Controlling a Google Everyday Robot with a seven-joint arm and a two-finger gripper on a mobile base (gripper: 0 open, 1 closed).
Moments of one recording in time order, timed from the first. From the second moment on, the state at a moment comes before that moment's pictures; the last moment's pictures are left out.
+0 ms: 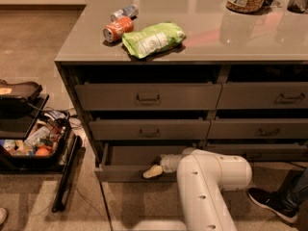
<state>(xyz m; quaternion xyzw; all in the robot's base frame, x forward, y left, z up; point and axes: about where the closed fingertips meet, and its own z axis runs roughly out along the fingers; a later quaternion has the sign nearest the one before) 0.705 -0.008 0.179 -0.35 0.82 0.32 0.30</state>
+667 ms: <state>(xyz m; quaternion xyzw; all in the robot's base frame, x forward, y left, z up) 0.713 -0.001 0.203 -0.36 0.82 0.31 0.31</state>
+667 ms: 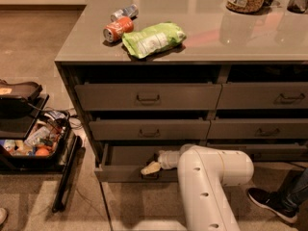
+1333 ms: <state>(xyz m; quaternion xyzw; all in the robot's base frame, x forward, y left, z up) 0.744 0.010 0.209 -0.35 0.82 0.31 0.32</state>
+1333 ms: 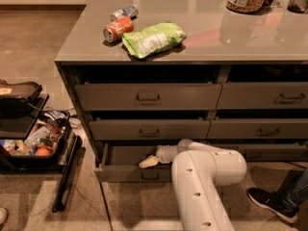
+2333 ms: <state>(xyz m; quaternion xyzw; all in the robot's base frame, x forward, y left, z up) 0.746 0.010 0.209 -0.35 0.82 0.31 0.32</state>
